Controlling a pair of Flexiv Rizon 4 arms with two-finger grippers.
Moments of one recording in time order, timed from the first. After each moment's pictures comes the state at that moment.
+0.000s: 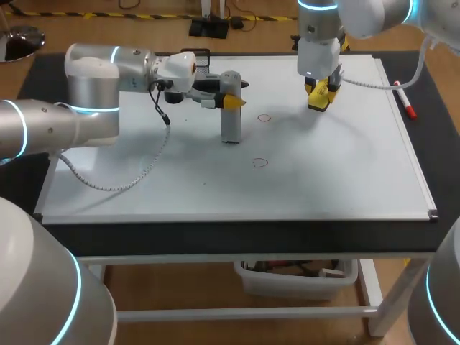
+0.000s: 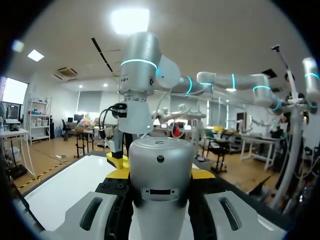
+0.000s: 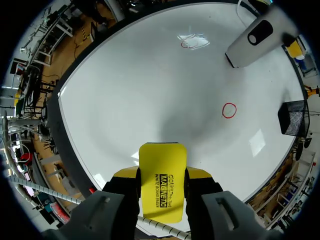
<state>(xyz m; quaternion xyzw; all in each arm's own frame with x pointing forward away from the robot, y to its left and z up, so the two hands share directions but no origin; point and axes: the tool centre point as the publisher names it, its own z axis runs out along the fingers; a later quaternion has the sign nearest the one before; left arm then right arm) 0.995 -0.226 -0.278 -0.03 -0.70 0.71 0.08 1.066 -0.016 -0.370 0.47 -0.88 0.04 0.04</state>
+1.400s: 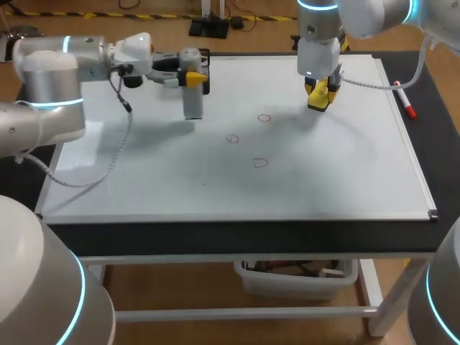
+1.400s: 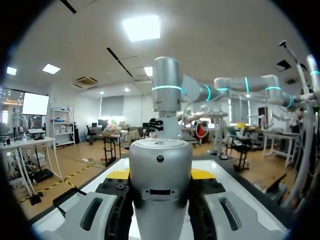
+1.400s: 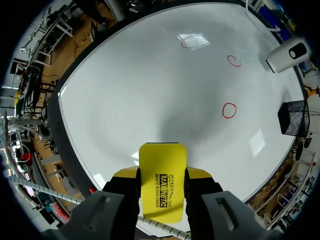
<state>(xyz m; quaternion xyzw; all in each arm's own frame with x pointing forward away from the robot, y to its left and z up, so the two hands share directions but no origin) 1.054 -0.122 -0.246 0.03 -0.70 0.71 -0.03 1.066 -0.016 -0.370 0.47 -0.88 0.04 0.04</state>
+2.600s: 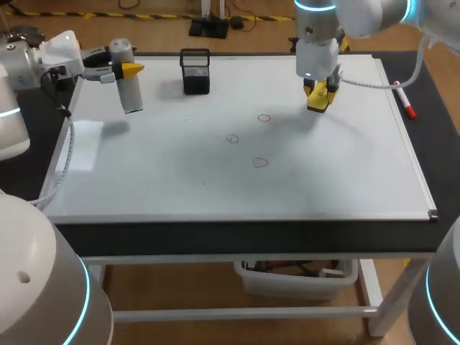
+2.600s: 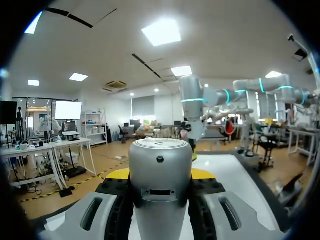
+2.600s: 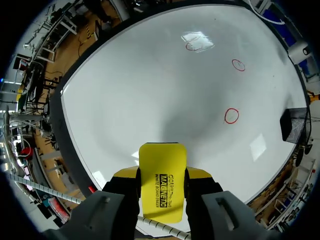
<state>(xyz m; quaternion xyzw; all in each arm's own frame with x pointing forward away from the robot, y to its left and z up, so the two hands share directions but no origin) 1.060 0.022 -0.224 0.12 -0.70 0.69 -0.14 1.061 -0.004 -0.367 0.49 -0.87 0.04 0.05</state>
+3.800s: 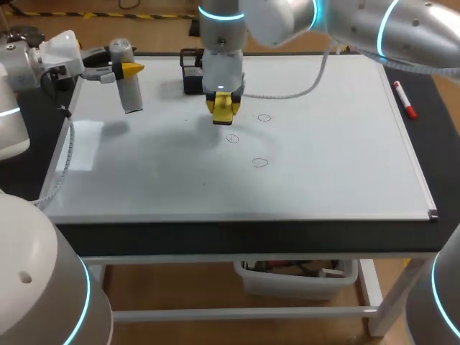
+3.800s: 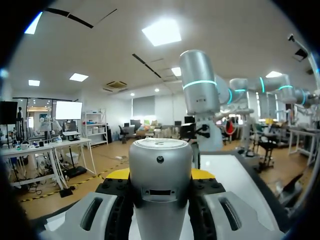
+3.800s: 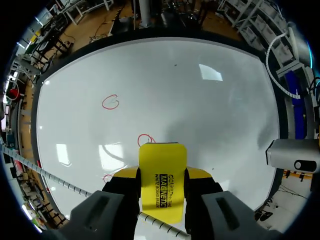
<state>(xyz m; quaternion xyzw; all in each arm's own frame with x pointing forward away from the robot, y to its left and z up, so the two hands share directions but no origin) 1.059 0.023 -0.223 0.12 -0.70 0.69 -0.14 1.016 0.240 -0.375 0.66 -0.75 -0.04 0.02</state>
